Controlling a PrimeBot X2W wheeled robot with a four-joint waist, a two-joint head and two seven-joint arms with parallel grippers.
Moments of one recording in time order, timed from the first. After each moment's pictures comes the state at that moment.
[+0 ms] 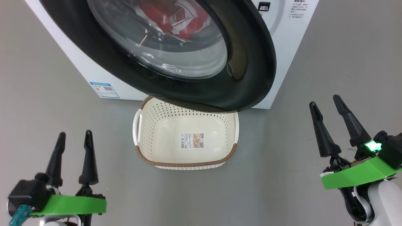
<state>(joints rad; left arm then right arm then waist) -0.14 0.06 0.01 0.09 -0.29 -0.13 -0.25 -0.22 -0.28 0.12 0.02 0.46 0.13 -0.26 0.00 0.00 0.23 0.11</state>
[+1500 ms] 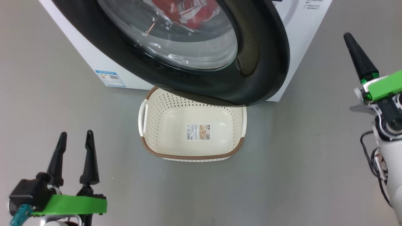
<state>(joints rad) -0.14 0.07 0.00 0.10 -0.29 -0.13 -0.25 -0.68 -0.35 0.09 0.41 1.38 0.13 0.13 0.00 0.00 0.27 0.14</state>
